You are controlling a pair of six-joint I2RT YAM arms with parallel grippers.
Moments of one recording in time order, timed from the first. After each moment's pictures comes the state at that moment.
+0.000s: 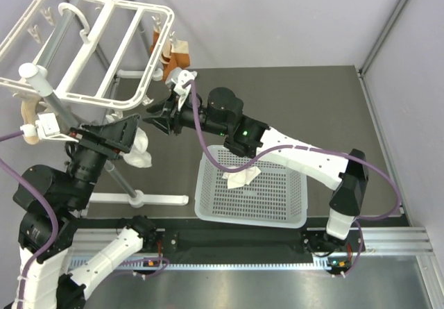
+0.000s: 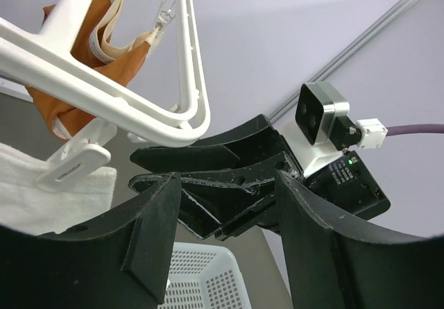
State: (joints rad) left arm -0.56 0.57 1.36 -0.57 -0.25 -0.71; right arm 1.12 1.77 1.75 0.18 -0.23 0.08
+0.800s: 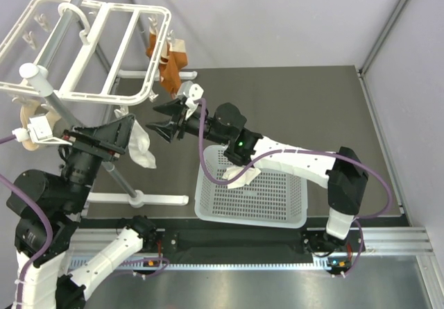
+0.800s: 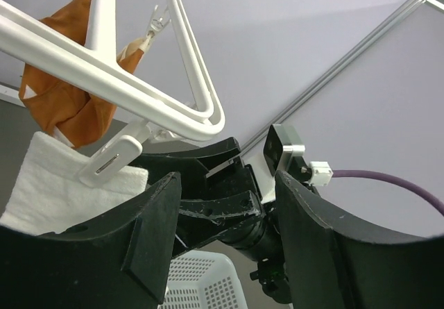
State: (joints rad) left arm -0.56 0.56 1.38 -0.58 -0.27 -0.70; right arm 1.10 1.78 1.52 0.56 -0.21 0.07
